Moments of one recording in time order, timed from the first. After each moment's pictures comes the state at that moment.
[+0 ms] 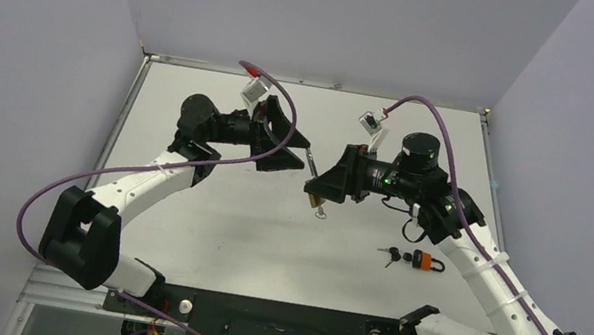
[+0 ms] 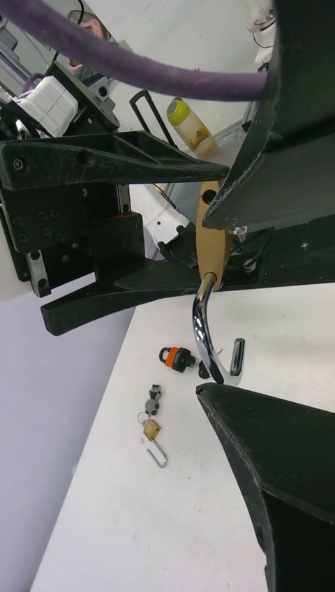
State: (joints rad) left arm -0.44 1.41 0.96 0.81 1.10 -0.83; right arm 0.57 1.11 1.16 -0.44 -0.70 0.57
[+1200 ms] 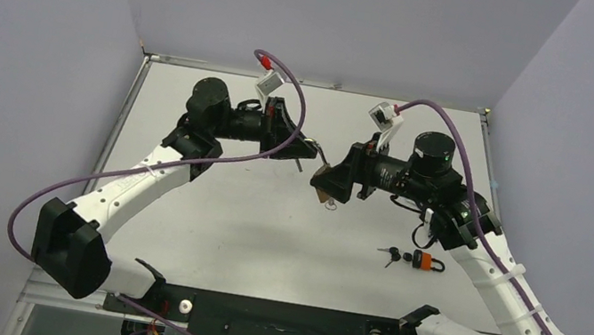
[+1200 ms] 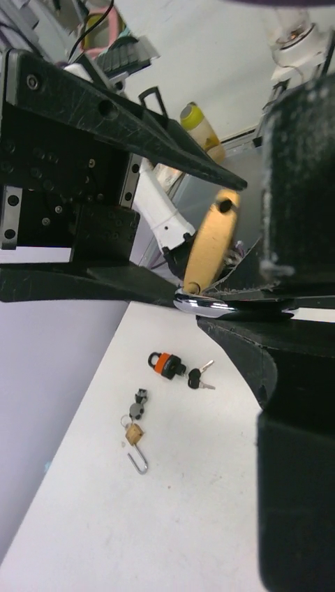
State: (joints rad) left arm -0.51 1.36 1.13 0.41 1.05 -0.70; right arm 0.59 1.07 1.27 -0.52 -0.62 0.43
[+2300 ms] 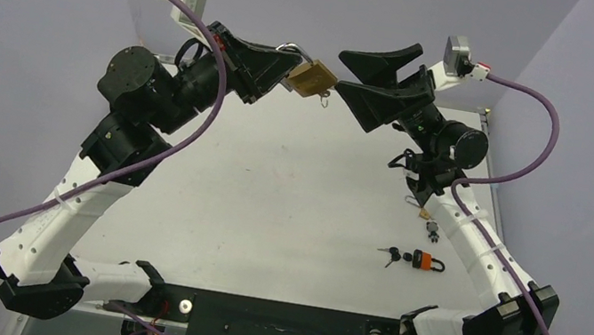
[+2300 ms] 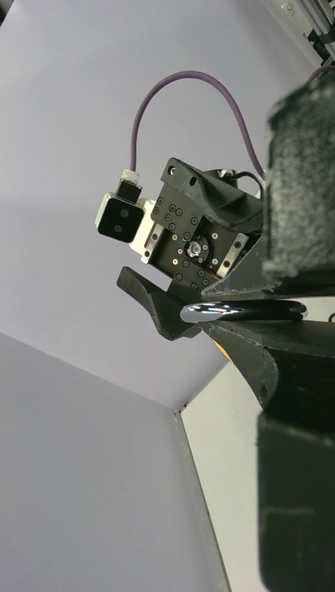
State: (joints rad) left arm -0.69 1.19 1.69 -0.14 0.15 -0.63; right arm 0.46 1.33 1.28 0.95 -0.64 0.95
